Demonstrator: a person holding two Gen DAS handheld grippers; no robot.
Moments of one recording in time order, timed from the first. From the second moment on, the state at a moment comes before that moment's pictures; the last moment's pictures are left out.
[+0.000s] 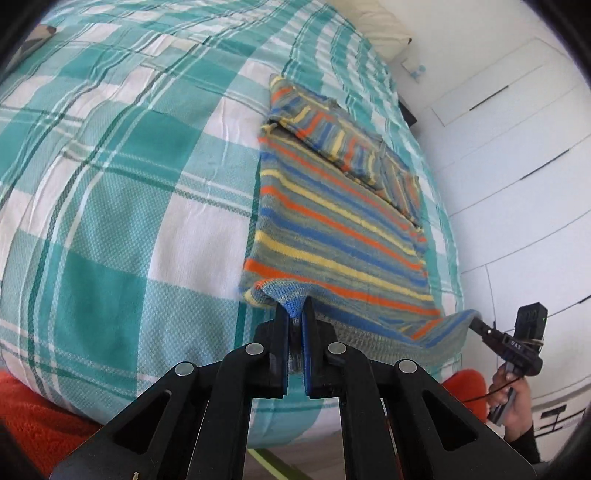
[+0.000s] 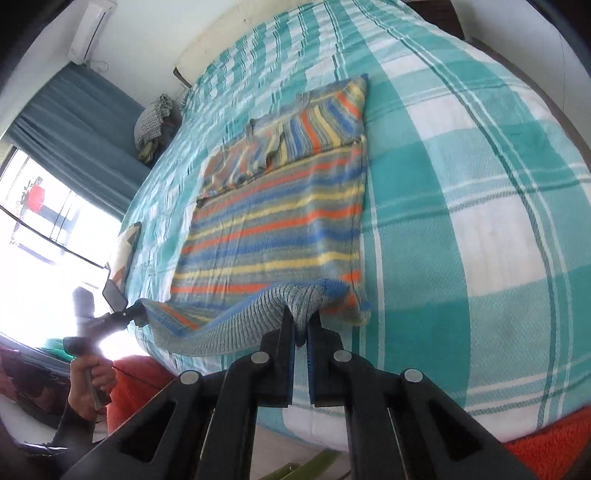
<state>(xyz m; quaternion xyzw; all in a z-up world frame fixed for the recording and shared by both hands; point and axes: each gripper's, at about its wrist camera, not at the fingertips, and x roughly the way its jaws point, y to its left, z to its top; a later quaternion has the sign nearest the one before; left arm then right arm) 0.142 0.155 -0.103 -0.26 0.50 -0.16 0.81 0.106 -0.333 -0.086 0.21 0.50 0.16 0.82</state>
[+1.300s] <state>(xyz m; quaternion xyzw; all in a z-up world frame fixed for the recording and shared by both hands) 0.325 0.091 -0.162 -0.05 0.52 -0.16 0.84 0.311 -0.322 -0.166 0.02 0.56 0.18 0.81</state>
